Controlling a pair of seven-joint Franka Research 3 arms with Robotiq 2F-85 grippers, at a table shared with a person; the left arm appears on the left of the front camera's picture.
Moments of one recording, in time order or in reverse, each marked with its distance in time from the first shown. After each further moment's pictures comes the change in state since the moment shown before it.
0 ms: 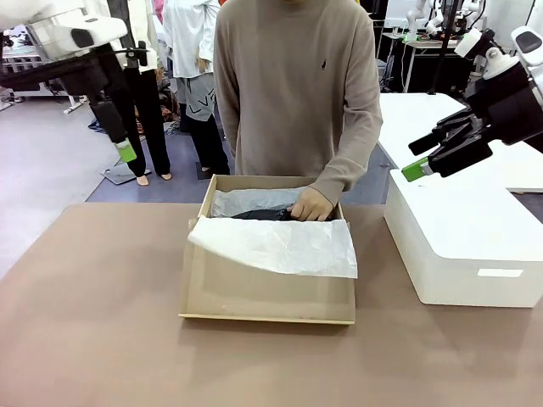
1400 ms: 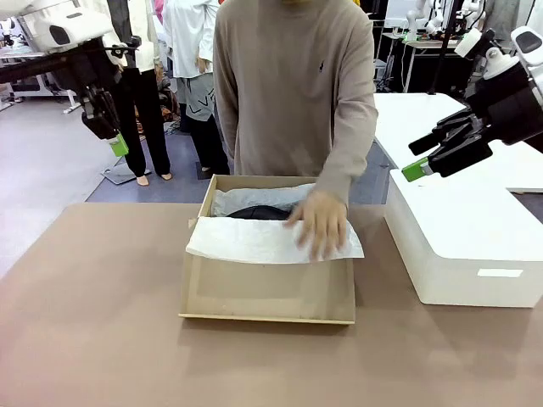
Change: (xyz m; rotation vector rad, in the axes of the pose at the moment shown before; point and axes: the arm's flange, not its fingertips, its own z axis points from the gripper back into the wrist) left arm 0.000 -0.007 0.012 0.044 0.022 -0.226; right arm 0.000 0.000 0.000 0.000 0.000 0.000
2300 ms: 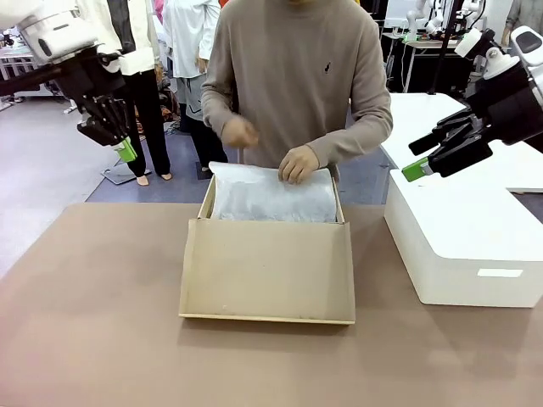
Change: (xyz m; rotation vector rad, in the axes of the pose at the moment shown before) left arm -0.016 0.025 -0.021 -0.100 -0.159 -0.340; right arm 0.000 0.000 0.000 0.000 0.000 0.000
